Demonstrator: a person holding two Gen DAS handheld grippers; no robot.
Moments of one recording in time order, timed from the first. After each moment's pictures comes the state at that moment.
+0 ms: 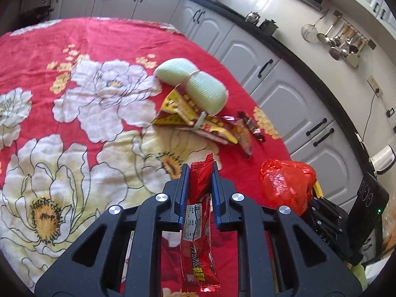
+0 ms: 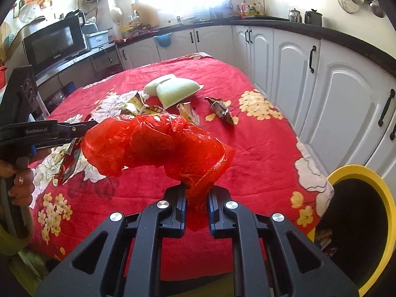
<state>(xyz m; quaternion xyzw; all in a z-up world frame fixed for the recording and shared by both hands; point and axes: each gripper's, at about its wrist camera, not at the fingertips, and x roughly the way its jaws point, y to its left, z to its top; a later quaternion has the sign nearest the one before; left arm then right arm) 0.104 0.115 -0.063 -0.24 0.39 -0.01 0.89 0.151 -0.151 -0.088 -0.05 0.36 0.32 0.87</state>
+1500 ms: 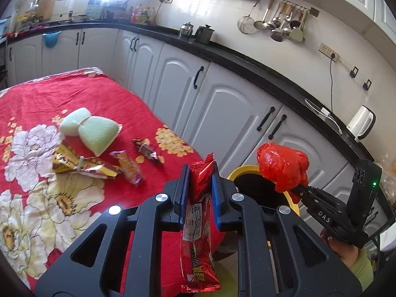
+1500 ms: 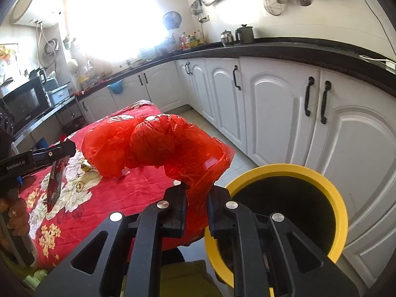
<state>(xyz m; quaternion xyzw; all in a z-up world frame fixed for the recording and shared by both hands) 0.126 -0.034 0.004 -0.14 0.32 -0.12 0.93 0.144 -0.313 -0.042 0.05 0.30 0.20 0.93</state>
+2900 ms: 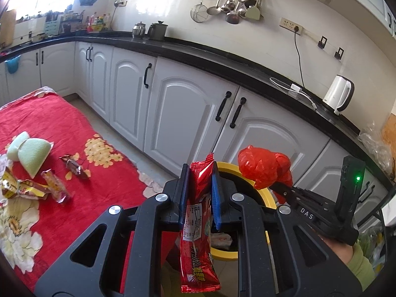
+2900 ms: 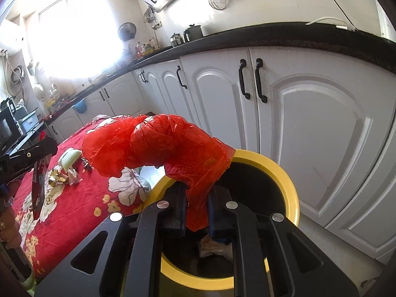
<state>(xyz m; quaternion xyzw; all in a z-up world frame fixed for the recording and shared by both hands) 0.151 -0.145 -0.002 -0.08 0.30 -0.20 0.93 0.140 -0.410 -0.076 0.11 0.31 0.10 0.94</state>
